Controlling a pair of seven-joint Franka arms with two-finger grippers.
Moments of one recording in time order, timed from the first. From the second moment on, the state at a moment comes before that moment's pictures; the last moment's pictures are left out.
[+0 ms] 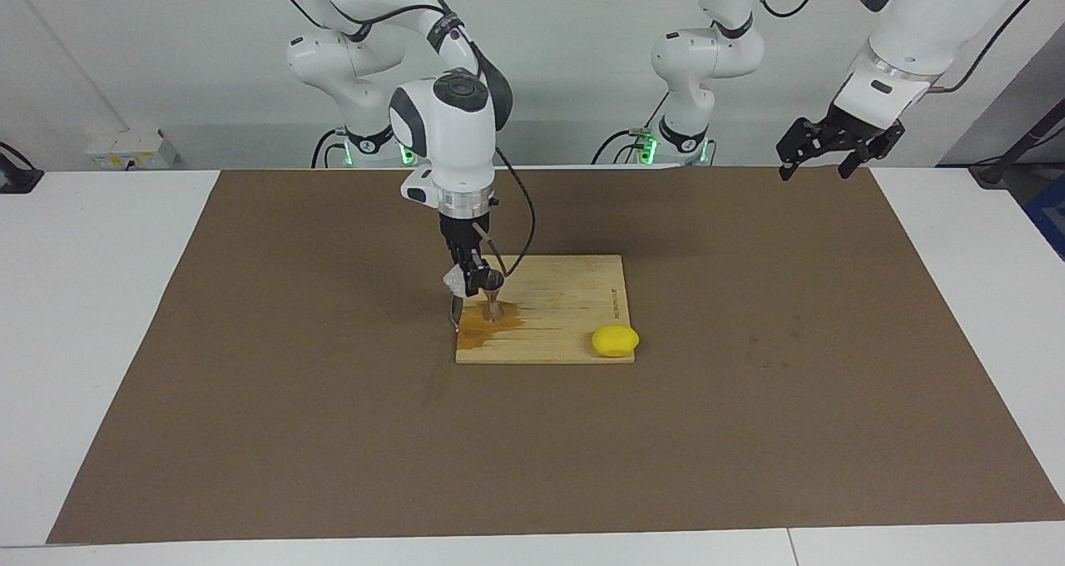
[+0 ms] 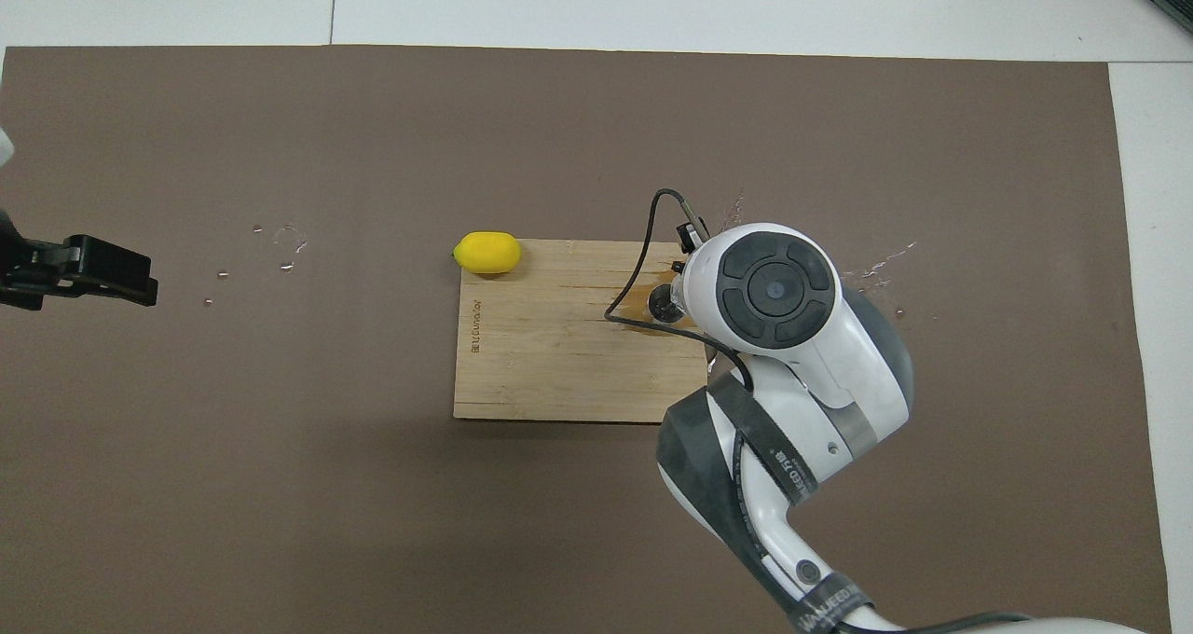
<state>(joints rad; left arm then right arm) -0.01 -0.03 -0.07 -1.56 -0.02 1.46 -0.05 0.37 0.17 0.13 -1.87 -0.22 2.16 1.76</state>
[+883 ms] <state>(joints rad) -0.01 -0.03 -0.07 -1.56 -0.02 1.46 -0.05 0.40 0.16 0.12 -1.86 -0.20 2.13 1.76</state>
